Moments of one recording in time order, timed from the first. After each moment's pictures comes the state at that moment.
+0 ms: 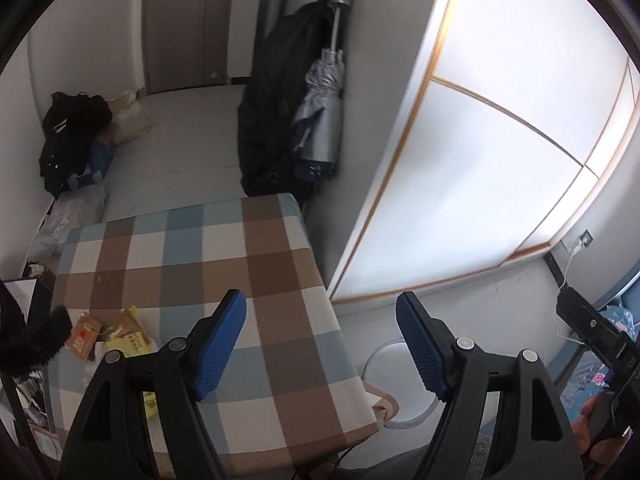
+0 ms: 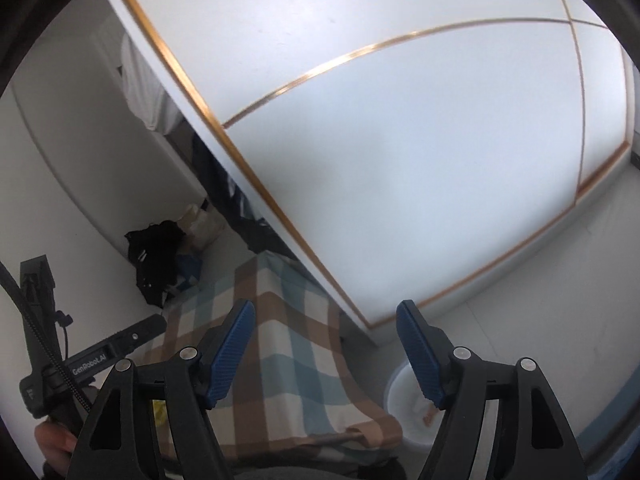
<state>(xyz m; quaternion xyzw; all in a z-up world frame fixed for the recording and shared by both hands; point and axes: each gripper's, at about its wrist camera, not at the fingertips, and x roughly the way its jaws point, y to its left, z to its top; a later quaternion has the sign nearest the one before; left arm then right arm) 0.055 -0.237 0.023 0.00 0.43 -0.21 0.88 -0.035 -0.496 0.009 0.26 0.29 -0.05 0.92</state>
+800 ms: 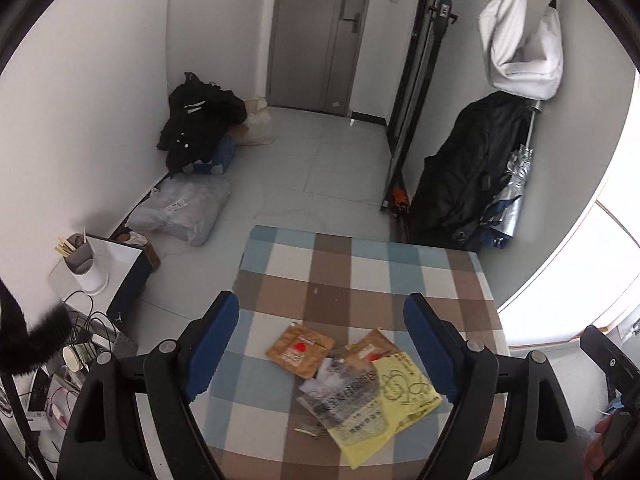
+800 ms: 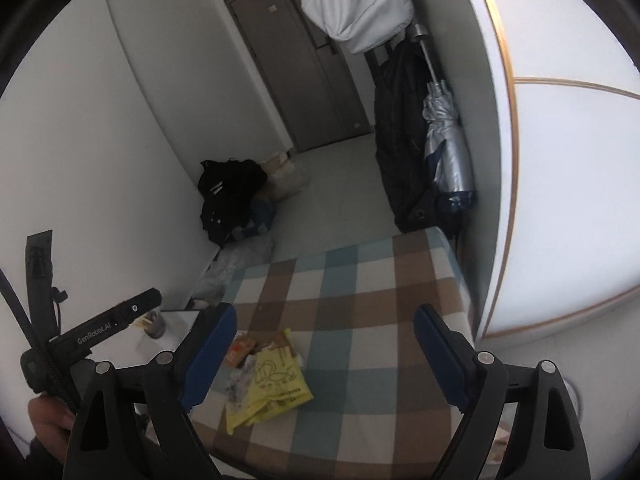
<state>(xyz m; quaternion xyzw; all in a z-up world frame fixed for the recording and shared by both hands) 0.077 -0.017 0.018 -0.07 0.38 -0.04 0.92 0.045 -0.278 0.014 0.15 0.34 0.09 0.92</state>
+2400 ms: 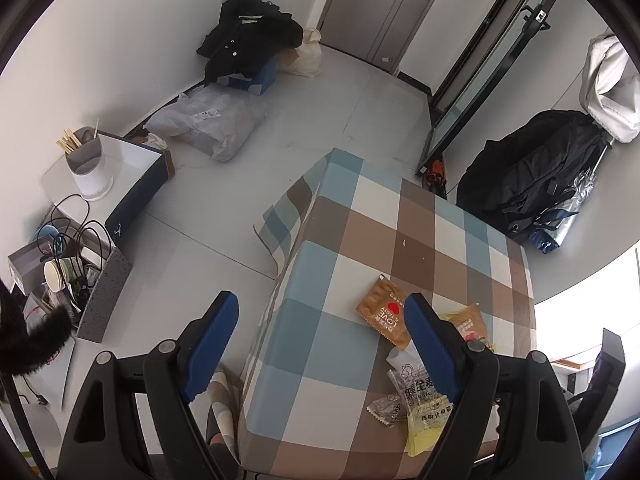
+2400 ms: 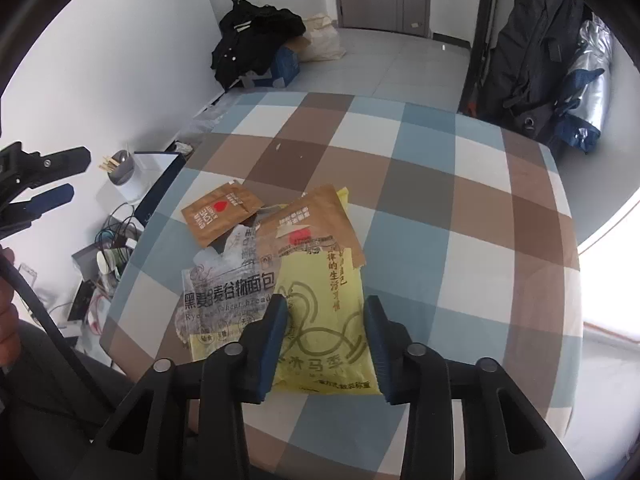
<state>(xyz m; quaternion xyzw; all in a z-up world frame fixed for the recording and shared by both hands) 0.097 0.078 -0.054 -0.17 0.48 -0.01 0.86 0.103 -0.158 -0.110 -0.02 0.51 0.14 0.85</state>
